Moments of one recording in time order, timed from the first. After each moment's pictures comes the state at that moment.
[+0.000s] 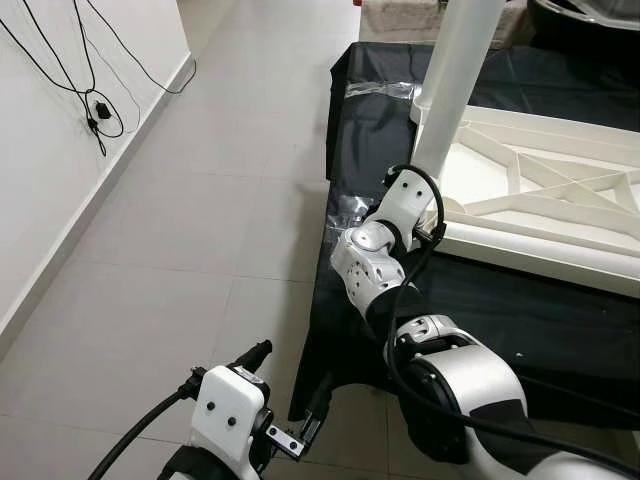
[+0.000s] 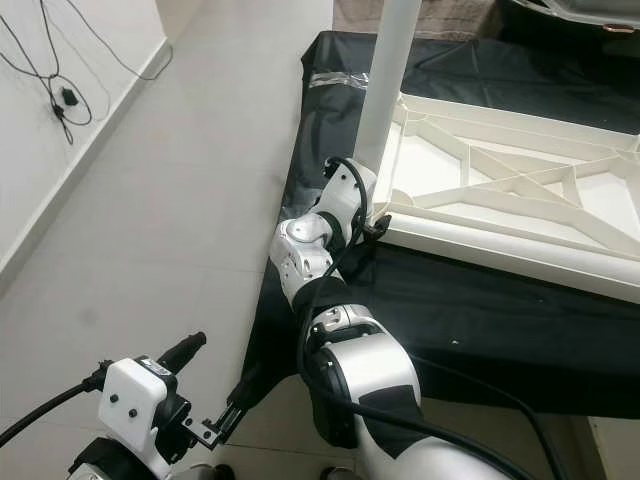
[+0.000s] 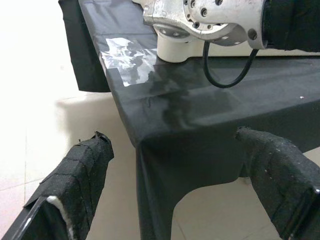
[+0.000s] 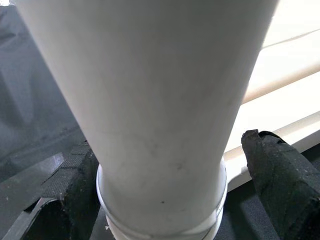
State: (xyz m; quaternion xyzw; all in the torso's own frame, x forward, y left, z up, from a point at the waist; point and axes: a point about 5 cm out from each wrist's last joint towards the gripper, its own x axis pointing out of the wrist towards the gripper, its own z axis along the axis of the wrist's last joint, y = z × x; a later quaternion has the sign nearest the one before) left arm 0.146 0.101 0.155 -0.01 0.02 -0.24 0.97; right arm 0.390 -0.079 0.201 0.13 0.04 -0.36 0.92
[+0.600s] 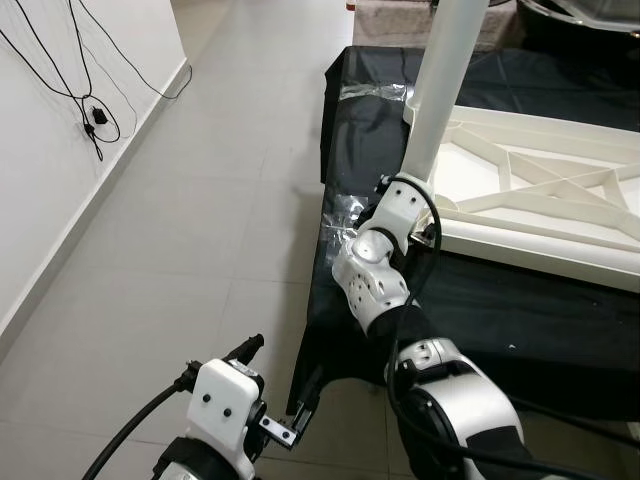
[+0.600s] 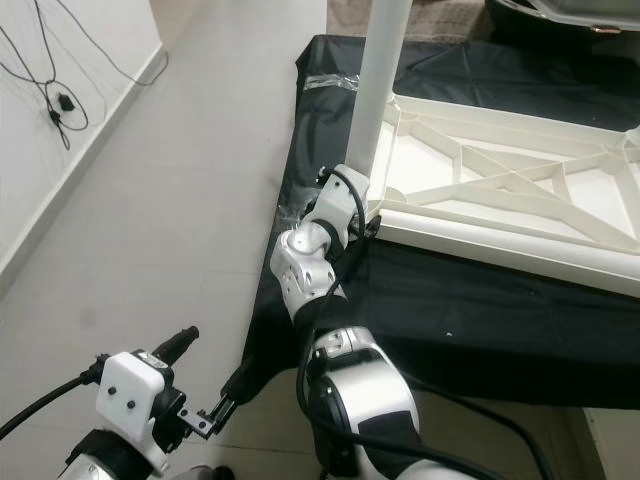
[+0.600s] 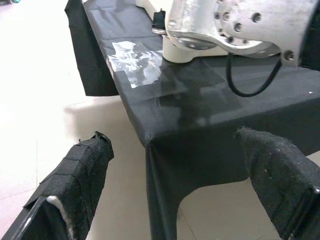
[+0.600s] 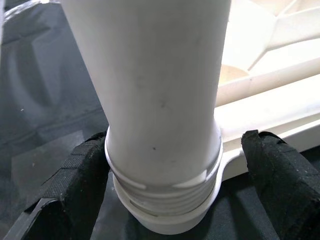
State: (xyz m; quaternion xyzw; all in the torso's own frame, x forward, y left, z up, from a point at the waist) left arm 0.155 0.109 0.153 0.01 0.01 -0.22 0.97; right arm 0.382 -0.072 0.191 0.12 0.05 -0.28 0.95
